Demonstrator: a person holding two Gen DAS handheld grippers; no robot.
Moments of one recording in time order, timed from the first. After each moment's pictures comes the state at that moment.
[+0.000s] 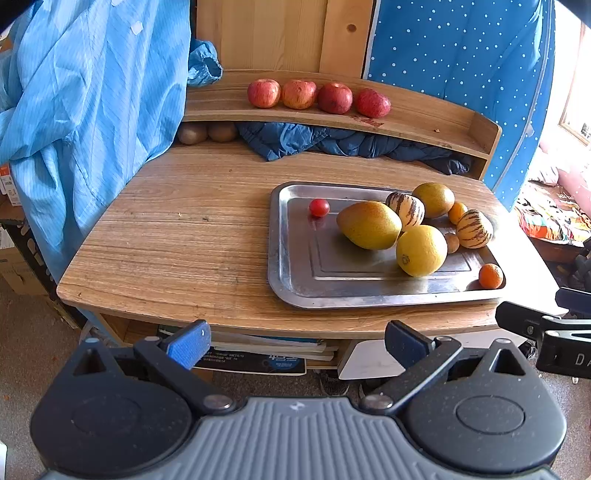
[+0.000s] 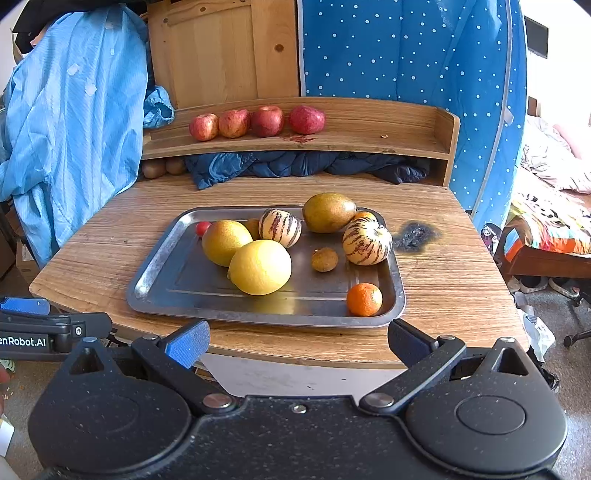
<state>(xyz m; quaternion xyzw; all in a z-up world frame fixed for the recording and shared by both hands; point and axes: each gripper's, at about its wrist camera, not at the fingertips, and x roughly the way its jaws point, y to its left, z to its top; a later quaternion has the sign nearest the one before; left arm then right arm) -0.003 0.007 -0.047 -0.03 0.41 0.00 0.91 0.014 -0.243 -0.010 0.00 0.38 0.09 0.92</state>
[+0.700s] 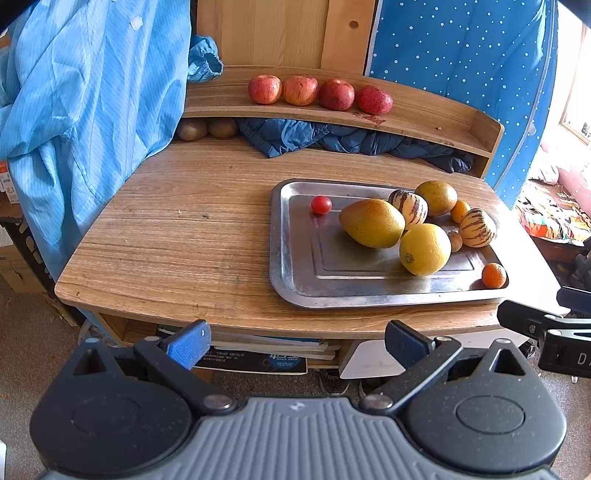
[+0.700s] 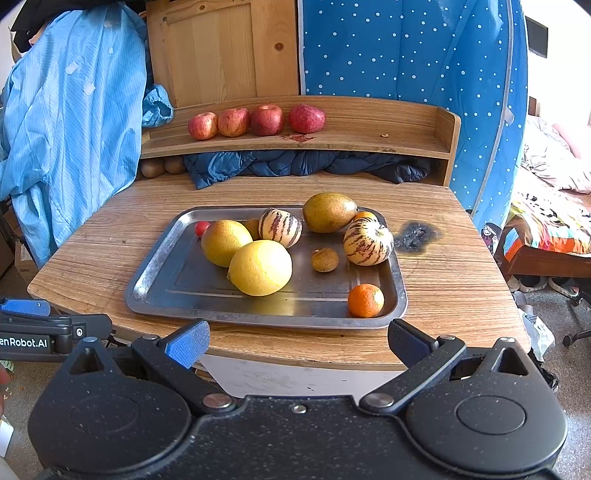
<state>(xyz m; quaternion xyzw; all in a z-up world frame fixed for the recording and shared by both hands) 0.000 0.007 -0.051 -0.04 0.41 0.00 0.91 0.015 -0.243 -0.010 0.00 0.38 0.09 0.92</state>
